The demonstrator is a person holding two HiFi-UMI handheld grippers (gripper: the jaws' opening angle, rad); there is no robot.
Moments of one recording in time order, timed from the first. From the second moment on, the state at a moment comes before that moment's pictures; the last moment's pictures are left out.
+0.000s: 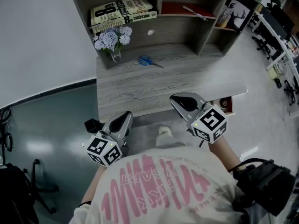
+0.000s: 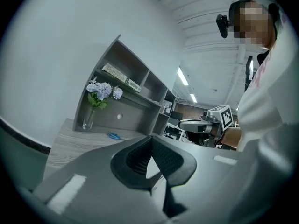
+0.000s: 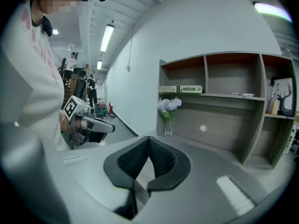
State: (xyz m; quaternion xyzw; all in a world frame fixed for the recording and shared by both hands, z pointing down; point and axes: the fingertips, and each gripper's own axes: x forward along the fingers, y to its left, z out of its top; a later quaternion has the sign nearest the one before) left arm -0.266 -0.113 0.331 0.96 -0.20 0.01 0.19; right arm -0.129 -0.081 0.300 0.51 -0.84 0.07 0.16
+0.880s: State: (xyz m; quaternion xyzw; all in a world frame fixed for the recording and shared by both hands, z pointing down) left arm -0.306 -0.221 0.344 0.90 -0.38 0.01 0.23; right arm -0.090 -0.271 0.355 0.43 -0.88 0.11 0.20
